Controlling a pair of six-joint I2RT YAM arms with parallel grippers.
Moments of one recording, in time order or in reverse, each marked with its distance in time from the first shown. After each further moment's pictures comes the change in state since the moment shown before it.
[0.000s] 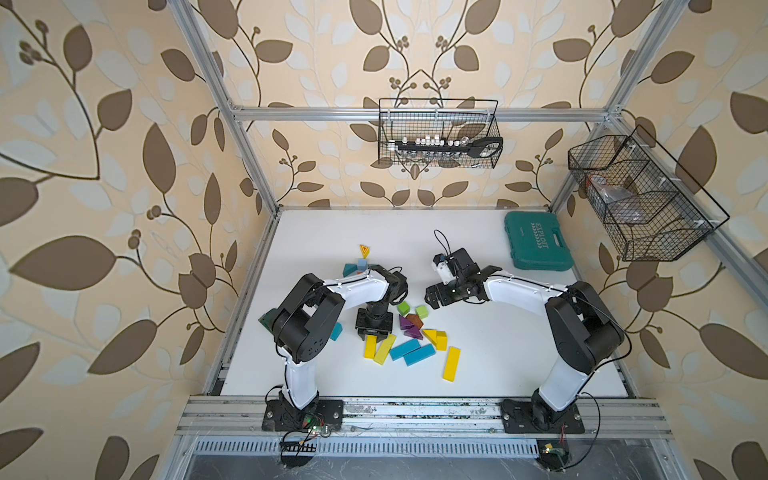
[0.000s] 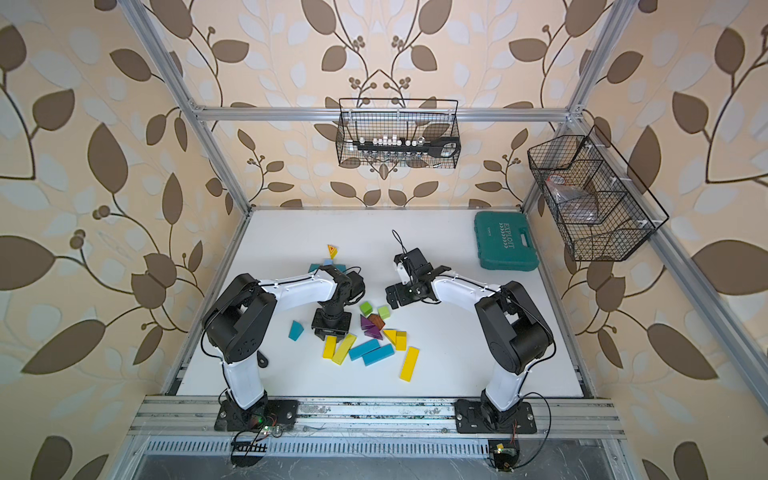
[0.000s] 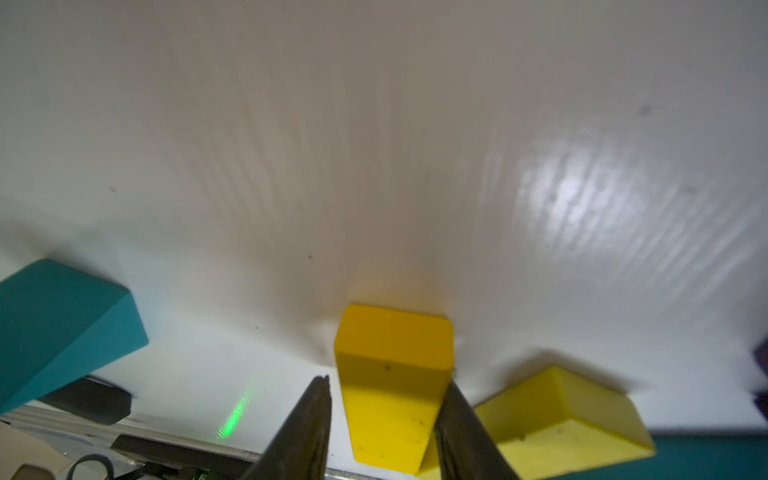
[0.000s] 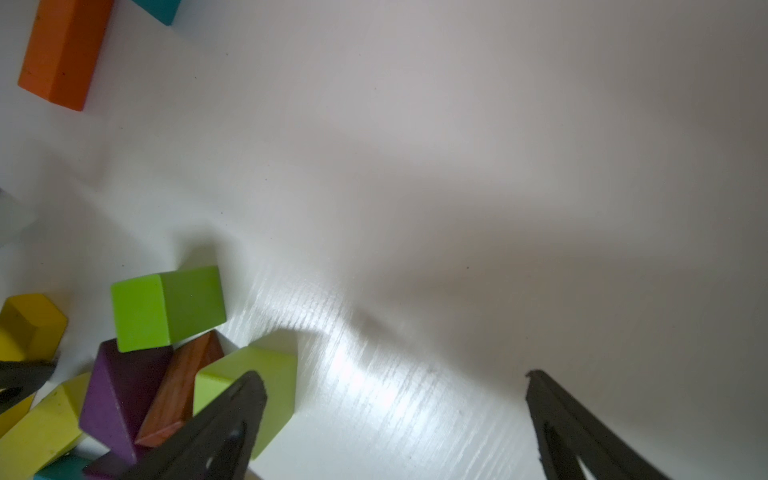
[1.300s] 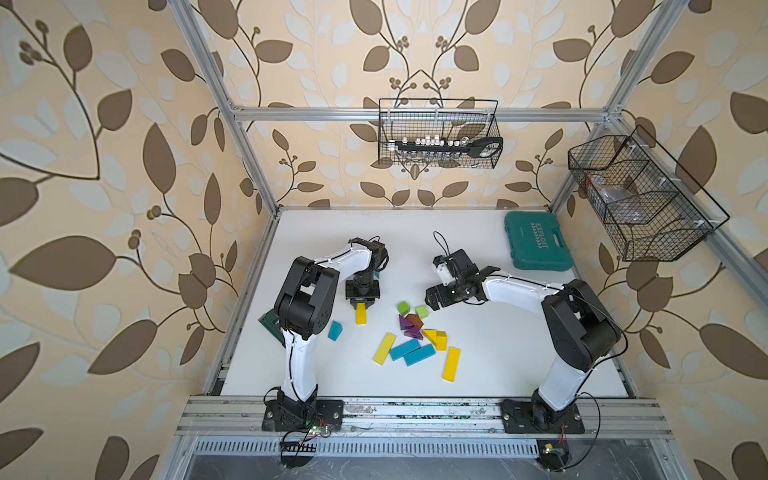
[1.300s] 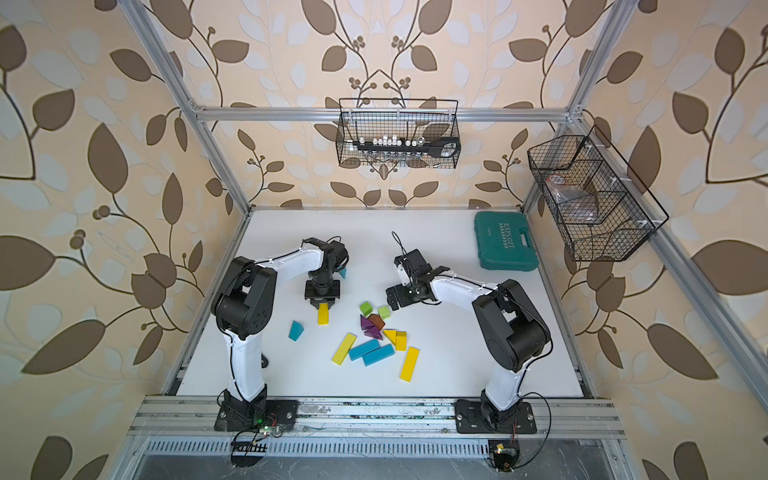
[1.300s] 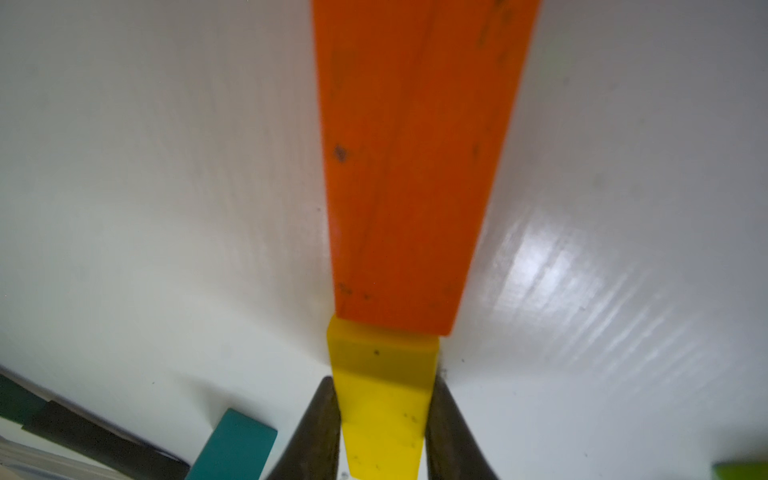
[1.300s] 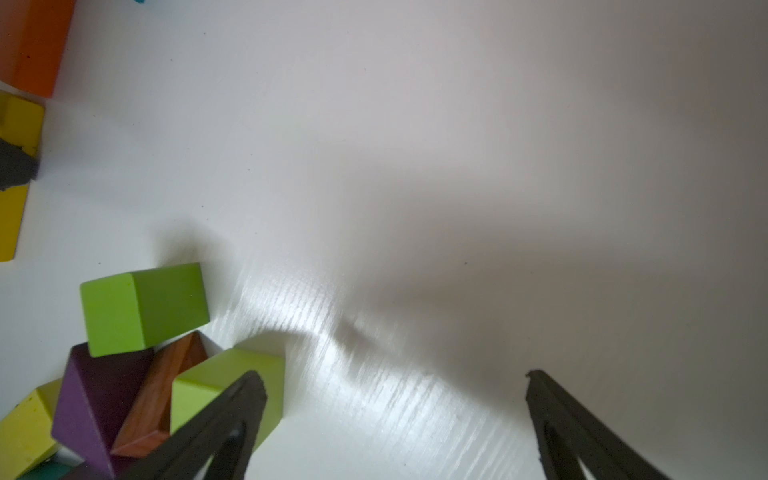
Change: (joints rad) left arm 0.250 0.157 0.255 -0.007 -0.071 0.074; right arm -0.001 0.022 0.000 -0.002 0.005 0.000
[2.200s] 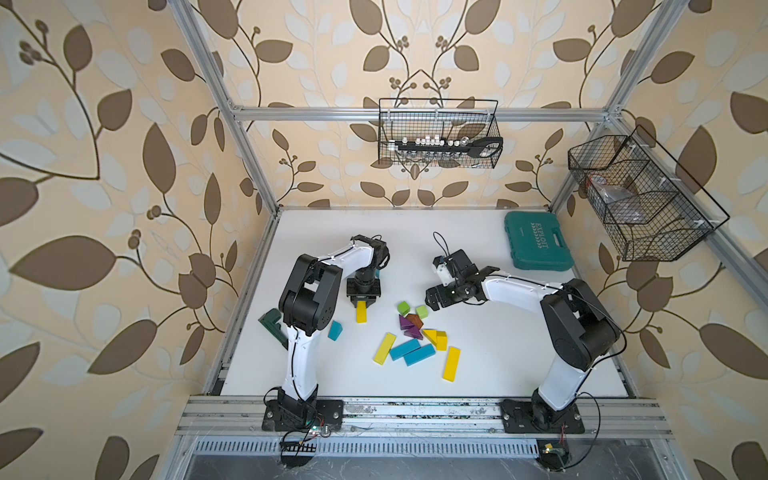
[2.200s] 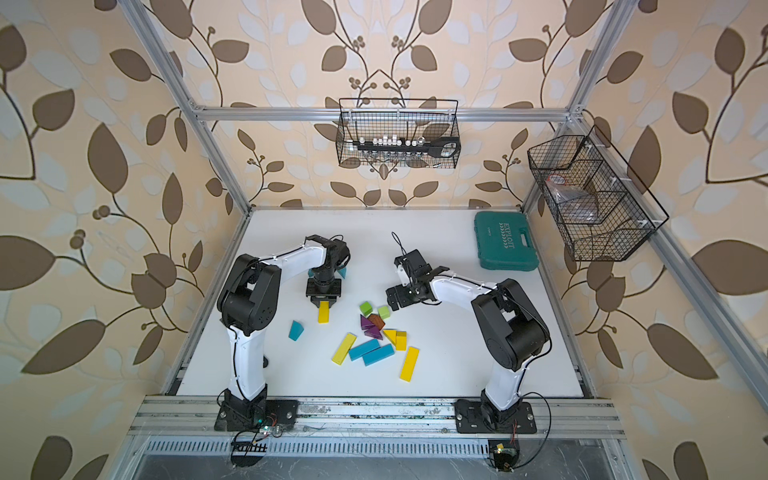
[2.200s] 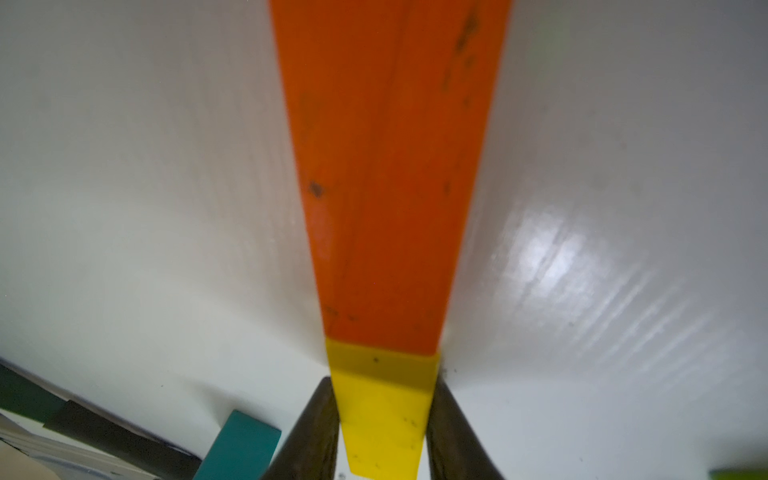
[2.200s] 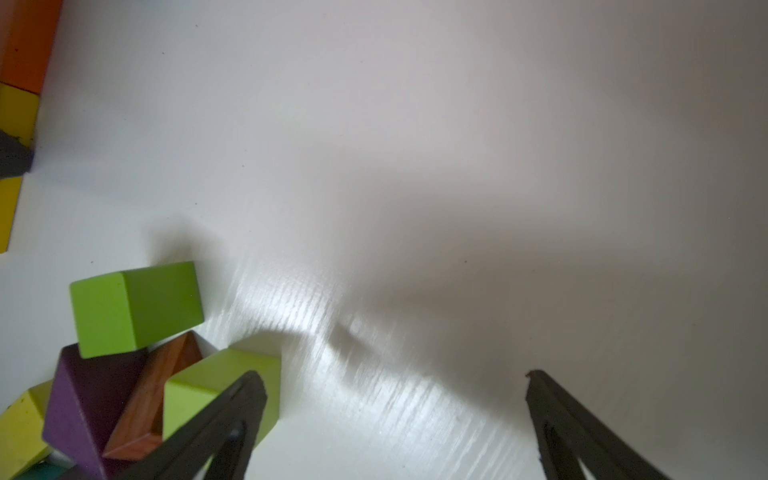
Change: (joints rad) left arm 0.008 0.050 0.066 -0.047 0.000 0.026; right arm -0.002 0.006 0.000 -0.001 0.000 0.000
